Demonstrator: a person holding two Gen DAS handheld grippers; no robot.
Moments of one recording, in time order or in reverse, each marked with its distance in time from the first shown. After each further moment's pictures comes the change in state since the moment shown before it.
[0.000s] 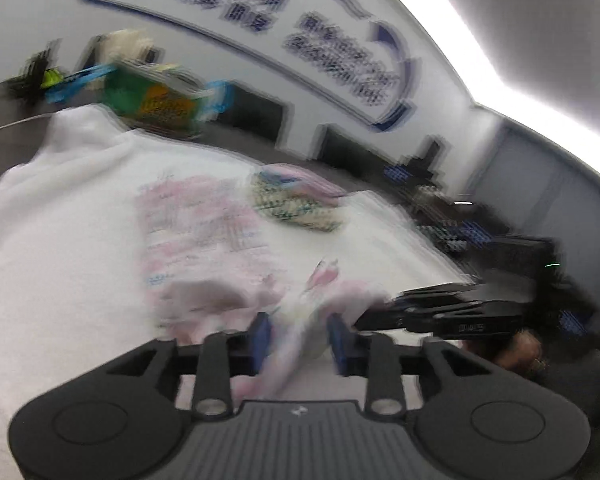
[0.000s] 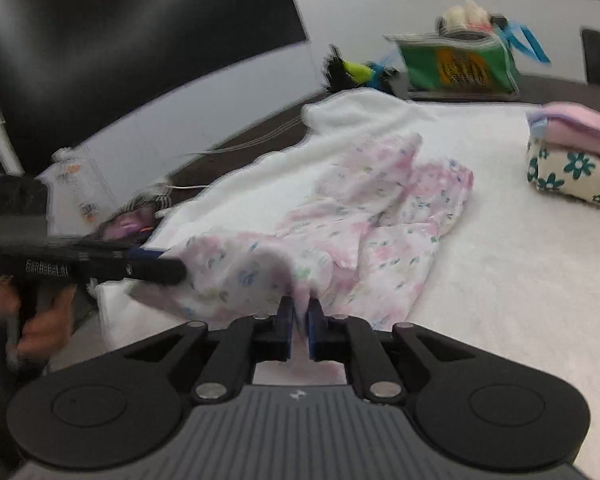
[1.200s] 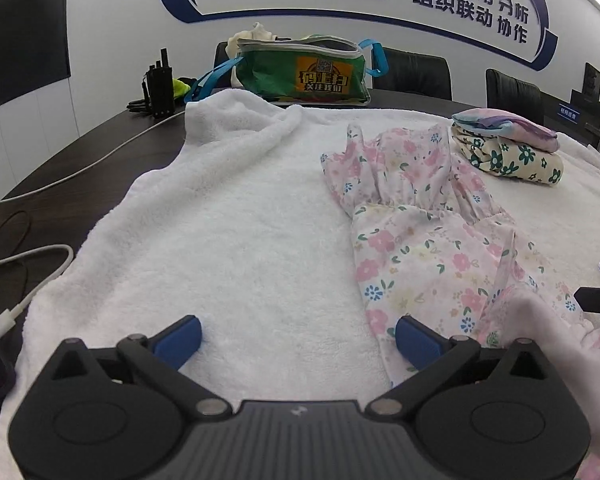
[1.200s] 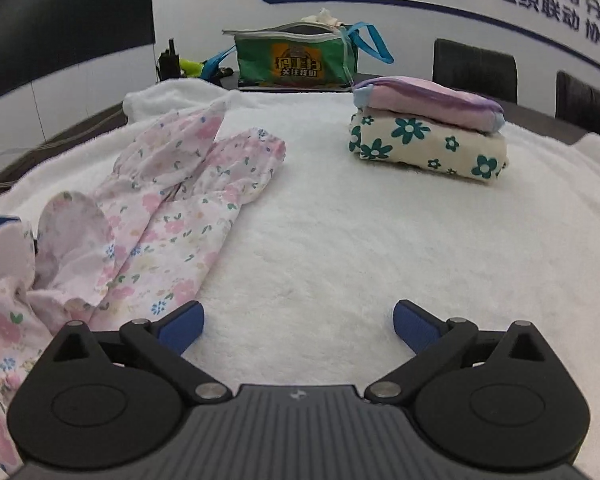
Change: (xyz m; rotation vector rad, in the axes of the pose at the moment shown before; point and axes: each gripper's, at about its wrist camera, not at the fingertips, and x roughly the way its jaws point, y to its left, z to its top) left arm 0.096 0.058 0.002 0.121 0.103 0.696; right arm 0.045 -0.049 -0.021 0.072 -0.019 -0.593
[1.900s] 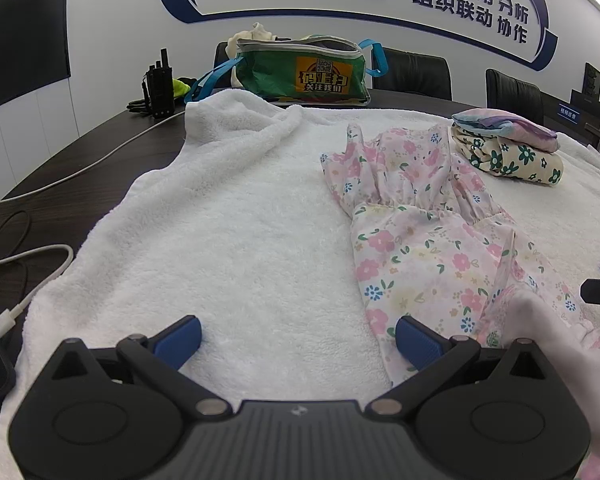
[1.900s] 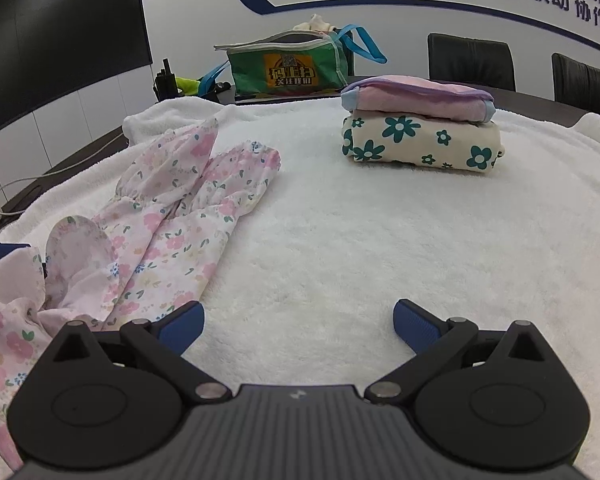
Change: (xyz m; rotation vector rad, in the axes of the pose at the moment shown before) left arm 0.001 0.001 0.000 0.002 0.001 -0.002; right arm -0.005 -0.013 -0.002 0.079 -0.027 0.050
